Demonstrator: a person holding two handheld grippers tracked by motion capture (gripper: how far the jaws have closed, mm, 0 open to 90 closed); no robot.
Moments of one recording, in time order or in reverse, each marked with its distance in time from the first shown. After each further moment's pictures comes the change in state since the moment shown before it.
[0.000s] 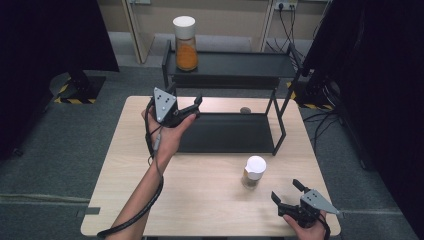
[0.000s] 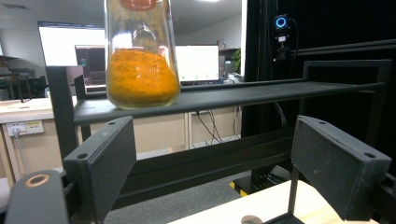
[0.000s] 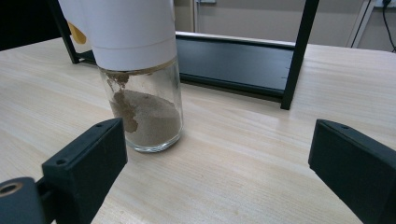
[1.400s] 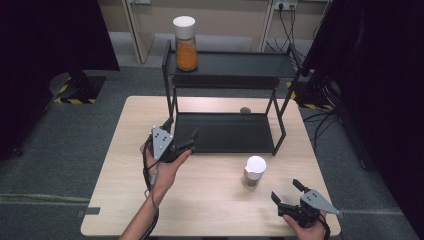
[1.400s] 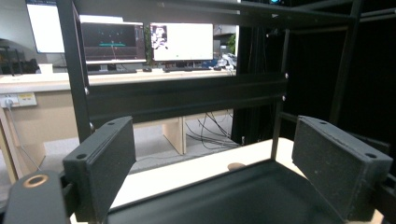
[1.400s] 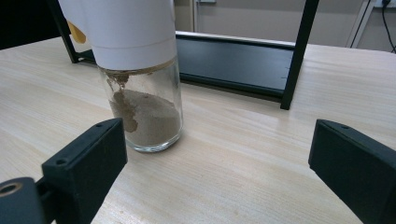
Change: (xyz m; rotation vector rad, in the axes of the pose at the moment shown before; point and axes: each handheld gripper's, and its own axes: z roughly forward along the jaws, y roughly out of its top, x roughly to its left) left arm 0.002 -0.069 -0.057 0.076 -0.009 -0.024; right arm 0.001 0.000 0.000 0.000 -0.003 -0.002
